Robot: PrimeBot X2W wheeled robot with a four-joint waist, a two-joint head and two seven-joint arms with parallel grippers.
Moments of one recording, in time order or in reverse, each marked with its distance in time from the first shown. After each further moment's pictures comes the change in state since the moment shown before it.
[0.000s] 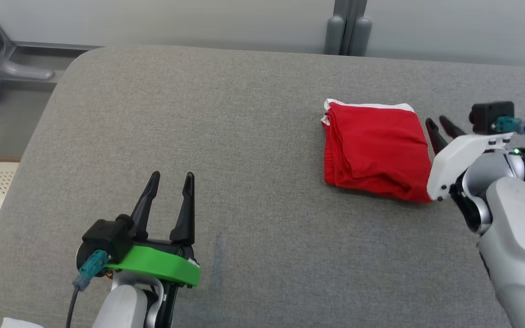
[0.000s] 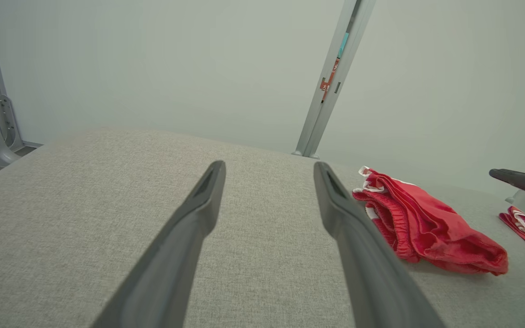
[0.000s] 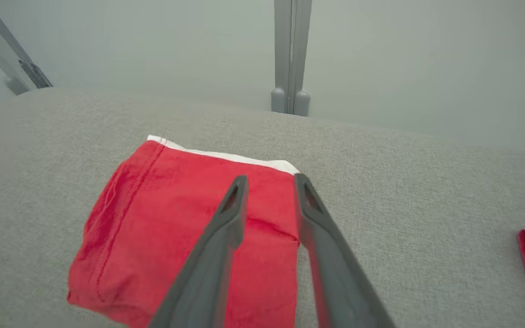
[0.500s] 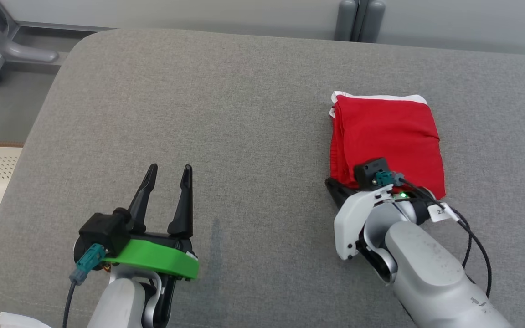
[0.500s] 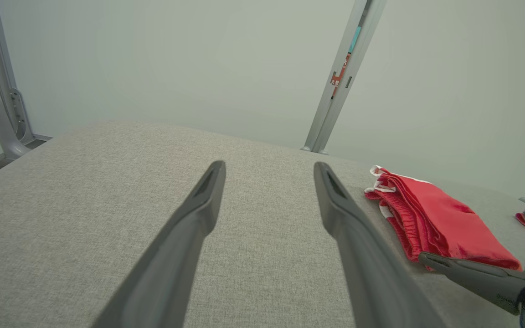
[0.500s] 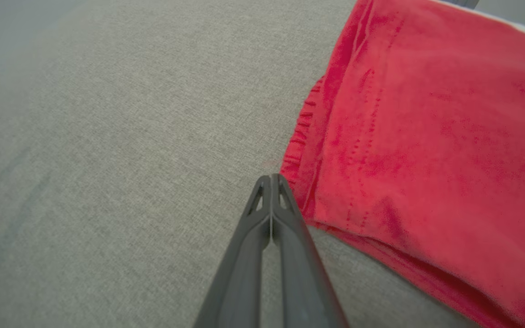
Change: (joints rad) left arm -0.023 0.002 0.000 -0.001 -0.003 0.000 0.000; right arm 0.011 0.186 0.300 0.188 0.008 0.000 -0.105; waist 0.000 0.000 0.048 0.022
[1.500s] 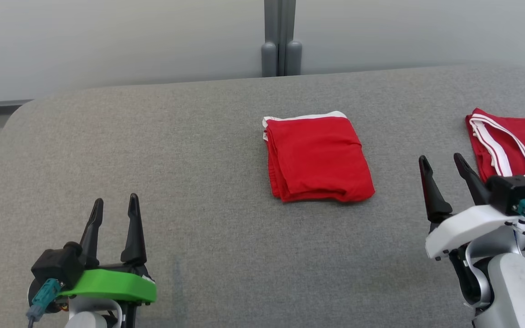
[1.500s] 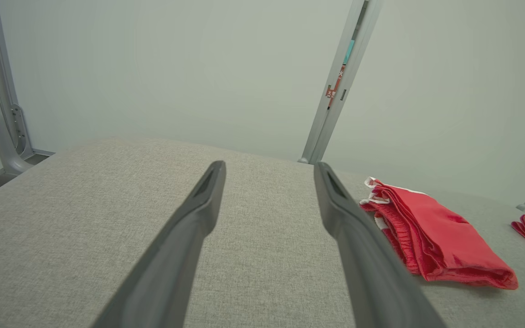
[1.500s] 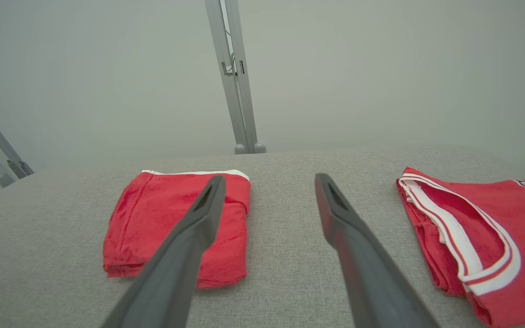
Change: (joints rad) left arm 0.115 0.003 0.193 -0.013 0.039 0.000 0.000; right arm 0.370 -0.057 -0.434 -0.597 -0.053 0.000 -0.061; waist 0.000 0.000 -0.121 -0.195
